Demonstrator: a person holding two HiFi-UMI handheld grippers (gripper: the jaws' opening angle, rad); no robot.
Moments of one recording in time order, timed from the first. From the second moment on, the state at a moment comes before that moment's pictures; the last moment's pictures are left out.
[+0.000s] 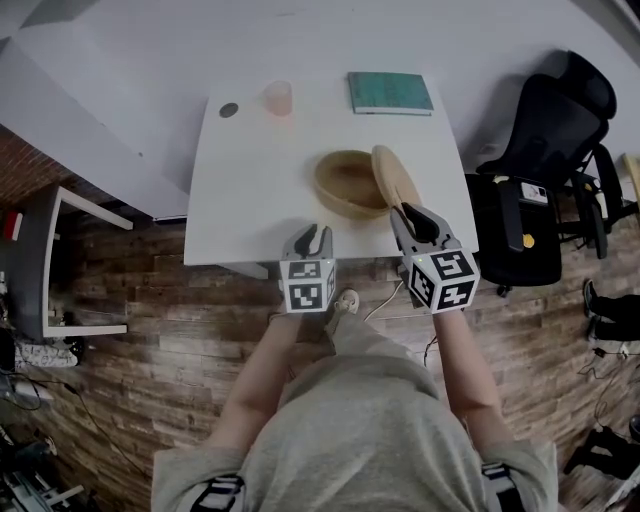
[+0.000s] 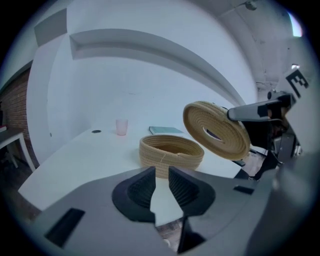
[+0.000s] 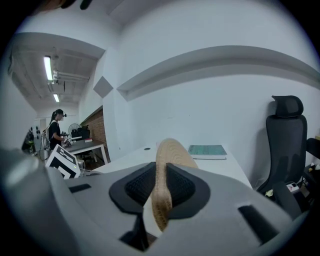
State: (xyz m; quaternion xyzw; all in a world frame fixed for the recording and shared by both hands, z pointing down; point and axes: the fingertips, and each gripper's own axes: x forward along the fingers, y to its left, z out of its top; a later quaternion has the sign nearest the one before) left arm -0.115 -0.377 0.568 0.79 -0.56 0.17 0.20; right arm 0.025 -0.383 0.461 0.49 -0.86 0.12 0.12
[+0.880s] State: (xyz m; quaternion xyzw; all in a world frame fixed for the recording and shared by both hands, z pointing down) left arm -0.115 -0.252 0.511 0.79 -0.58 0.11 0.17; right arm 0.034 -0.256 0.437 0.48 -0.87 0.11 0.07
